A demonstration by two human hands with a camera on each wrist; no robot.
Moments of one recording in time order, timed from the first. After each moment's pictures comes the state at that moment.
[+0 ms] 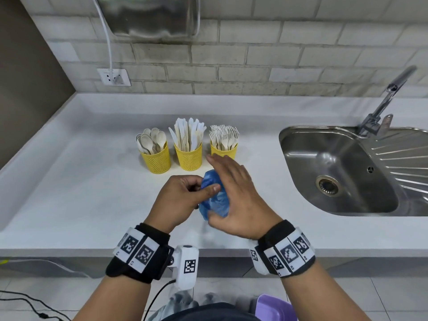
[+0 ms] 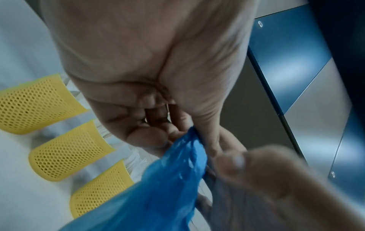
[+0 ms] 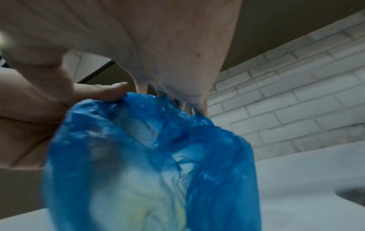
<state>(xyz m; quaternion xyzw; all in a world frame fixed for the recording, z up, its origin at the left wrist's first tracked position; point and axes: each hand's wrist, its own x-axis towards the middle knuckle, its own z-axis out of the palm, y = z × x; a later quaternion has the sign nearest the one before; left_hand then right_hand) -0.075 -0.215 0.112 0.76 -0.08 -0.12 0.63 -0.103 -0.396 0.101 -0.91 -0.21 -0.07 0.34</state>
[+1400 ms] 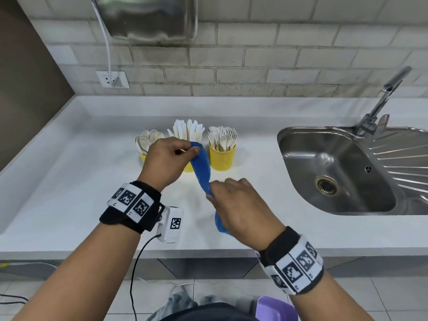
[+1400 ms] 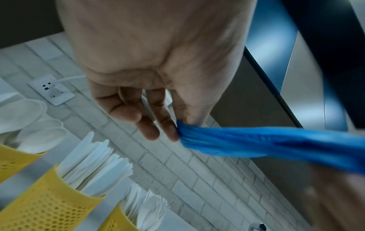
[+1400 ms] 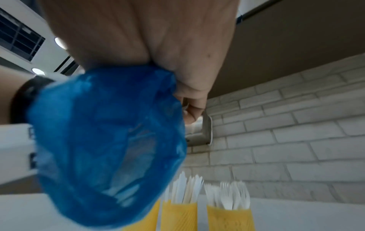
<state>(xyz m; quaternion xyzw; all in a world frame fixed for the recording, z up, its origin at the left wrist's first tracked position) -0.008 -0.207 0.142 0.86 -0.10 0.05 0.50 -0.122 -0.386 0.121 -0.94 -0.25 -0.17 0.17</state>
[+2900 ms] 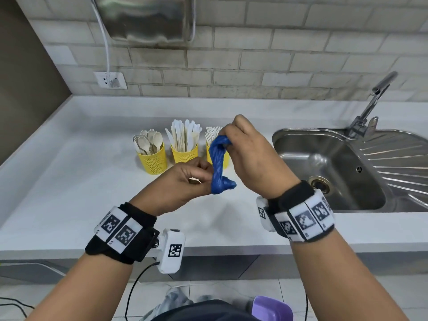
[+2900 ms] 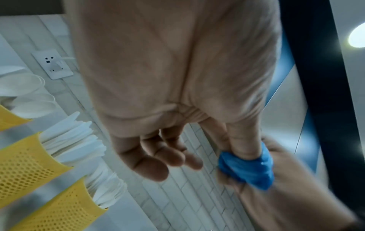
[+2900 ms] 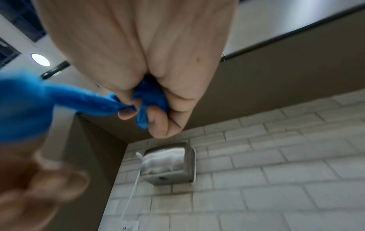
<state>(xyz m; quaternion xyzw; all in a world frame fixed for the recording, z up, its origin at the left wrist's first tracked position) -0.070 -0.208 0.153 0.77 -0.26 -0.18 0.56 -0.088 -0.408 0.196 -0.93 -0.21 -0.19 0.24</state>
